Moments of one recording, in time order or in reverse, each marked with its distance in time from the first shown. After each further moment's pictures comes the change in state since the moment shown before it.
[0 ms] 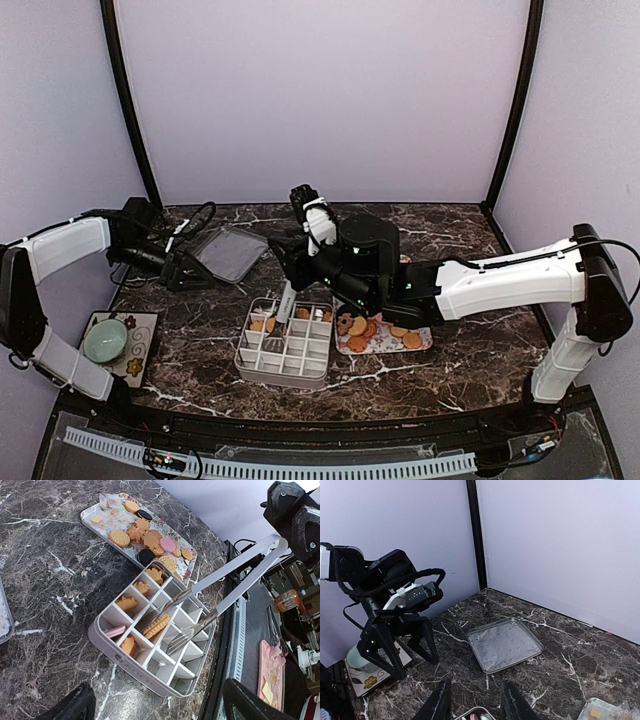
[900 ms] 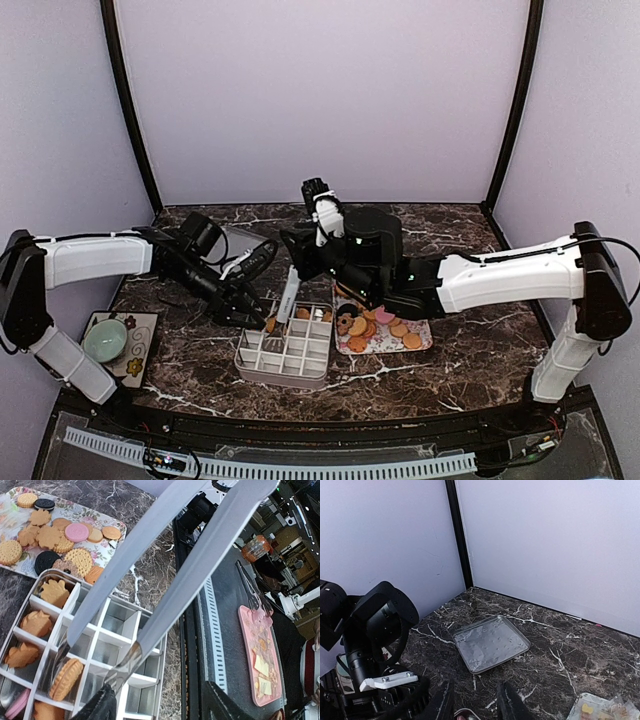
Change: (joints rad) left arm -0.424 0.066 -0.067 0.266 0.006 -0.119; right arm -0.049 -0.002 0.000 -0.022 0.020 0.038
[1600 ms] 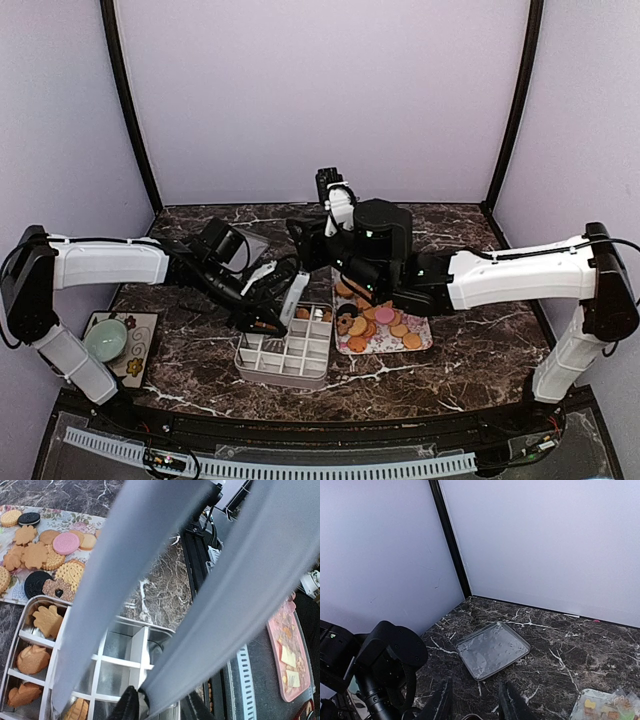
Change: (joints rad) left arm -0.149 0.055 0.000 0.187 -0.122 -0.018; right arm 0.000 -0.041 0.000 -0.015 0.042 0.094
